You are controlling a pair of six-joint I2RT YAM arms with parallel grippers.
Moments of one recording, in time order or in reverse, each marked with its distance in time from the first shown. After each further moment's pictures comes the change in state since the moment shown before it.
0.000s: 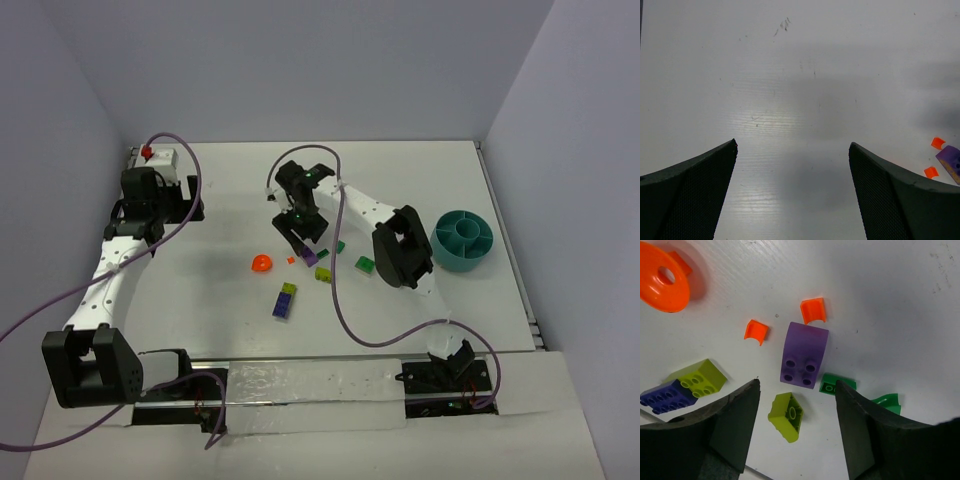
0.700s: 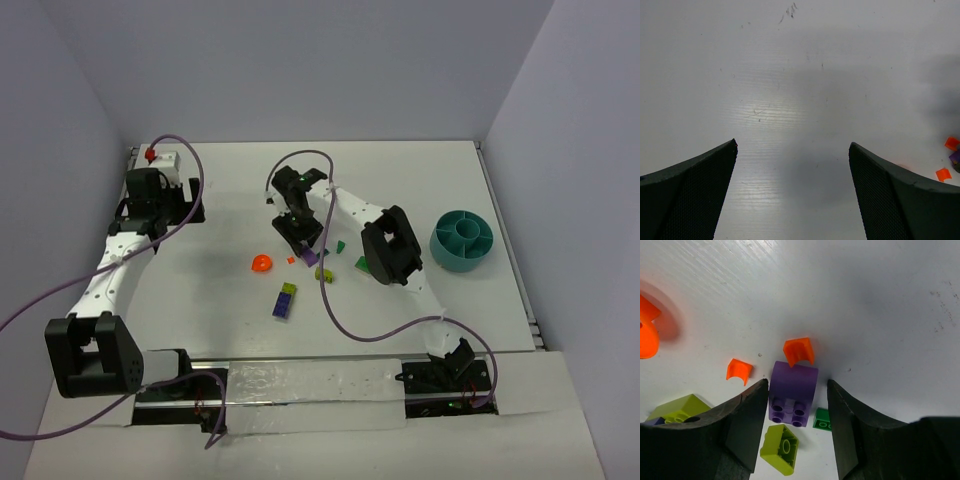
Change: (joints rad) left arm 0.000 0.047 -0.008 0.009 -0.026 0.000; right arm 0.000 0.120 0.081 0.011 0.024 0.033
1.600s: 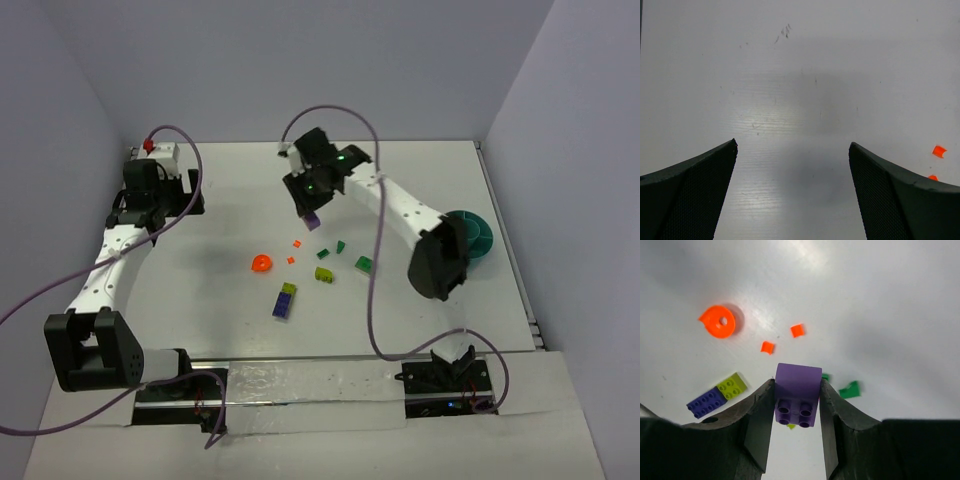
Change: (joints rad) left arm 0.000 0.033 0.067 -0.014 0.016 0.003; right arm -0.043 -0.369 -0.158 0.157 0.016 0.043
